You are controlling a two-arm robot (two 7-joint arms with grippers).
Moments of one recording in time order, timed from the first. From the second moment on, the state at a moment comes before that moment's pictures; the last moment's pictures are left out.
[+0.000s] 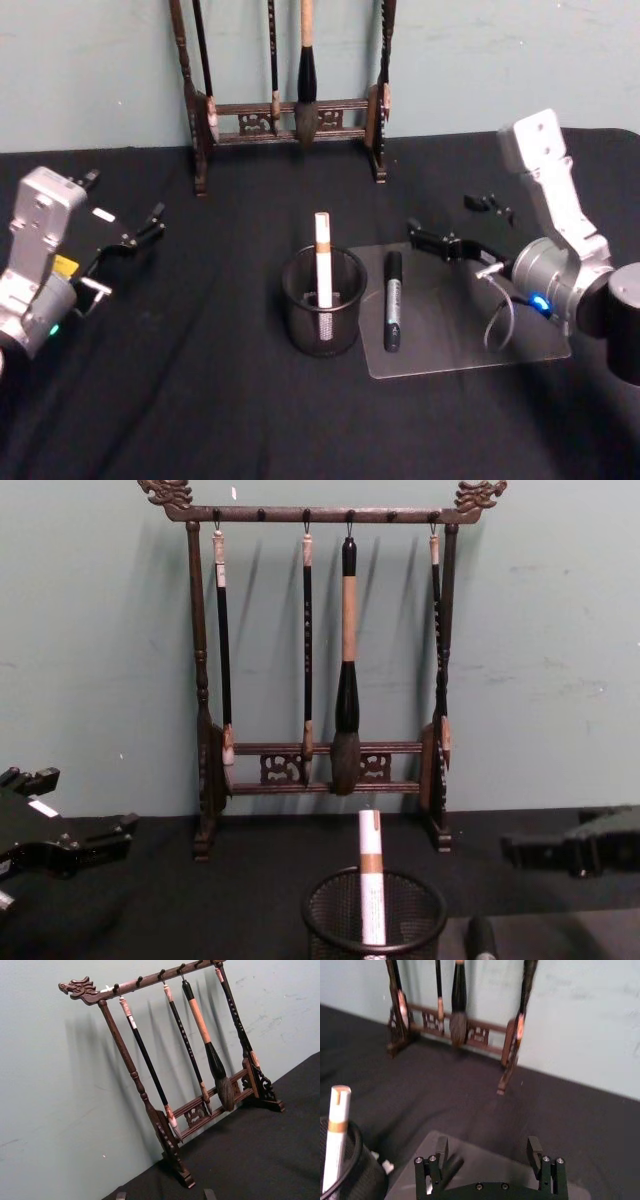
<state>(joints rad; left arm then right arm) -0.20 0.60 0.45 -1.41 -0.25 -0.12 0.03 0.17 0.37 -0.30 -1.63 0.25 0.45 0.18</state>
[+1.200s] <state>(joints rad) -0.20 0.60 0.45 -1.41 -0.25 -0.12 0.03 0.25 0.24 -0.36 -1.49 0.16 0.64 0.19</state>
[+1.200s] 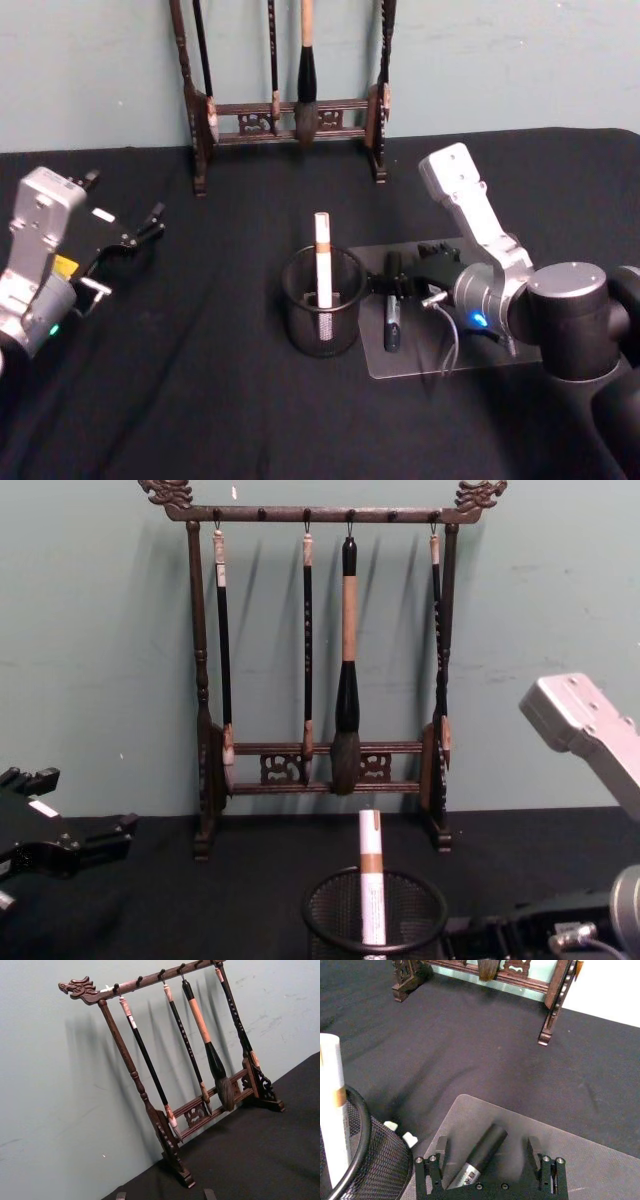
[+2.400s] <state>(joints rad) -0.20 0.60 0.45 -1.41 -0.25 -0.12 0.03 0.23 0.20 -0.33 -1.48 0.09 0.66 0.24</state>
